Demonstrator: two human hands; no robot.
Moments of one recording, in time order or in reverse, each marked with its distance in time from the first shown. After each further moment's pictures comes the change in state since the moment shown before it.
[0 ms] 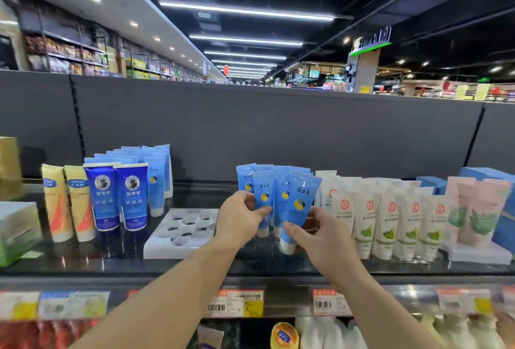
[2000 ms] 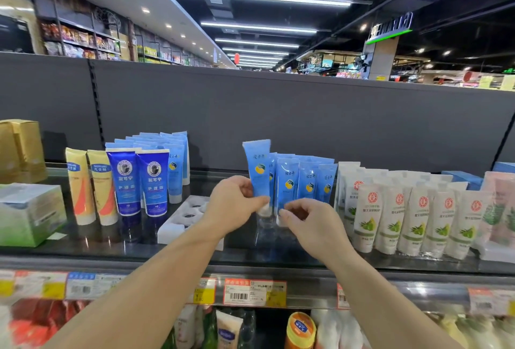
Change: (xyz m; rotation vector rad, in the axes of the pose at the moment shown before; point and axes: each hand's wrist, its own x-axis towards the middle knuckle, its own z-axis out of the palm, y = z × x) left_hand -0.004 0.003 -0.060 0.172 -0.070 0.065; right_hand 0.022 -0.008 0.042 -0.208 -0.049 -0.054
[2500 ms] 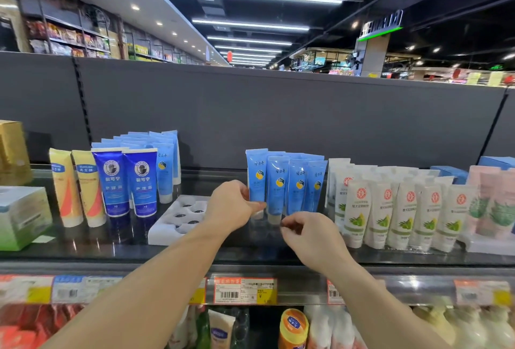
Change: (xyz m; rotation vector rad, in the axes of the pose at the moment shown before) left_hand 0.013 -0.007 0.026 0.172 -0.018 -0.153; right_hand -0.011 0.027 0.000 -0.210 -0.083 -0.044
